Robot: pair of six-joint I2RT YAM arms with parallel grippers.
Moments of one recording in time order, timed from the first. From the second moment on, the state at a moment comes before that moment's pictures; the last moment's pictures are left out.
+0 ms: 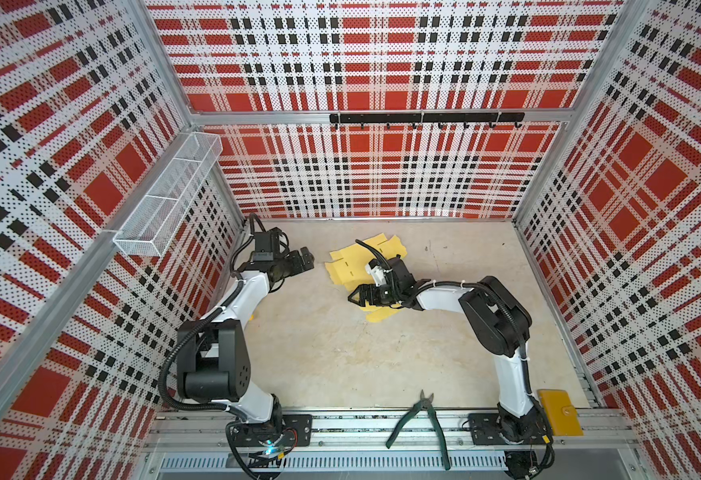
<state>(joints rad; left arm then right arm) 0.02 1.58 1.12 -0.33 0.23 -0.32 0.70 2.07 1.23 0.09 -0.48 0.59</state>
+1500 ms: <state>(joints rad) -0.12 2.06 1.46 -0.62 0.52 -0.13 0.64 1.77 0.89 -0.01 -0.50 0.63</state>
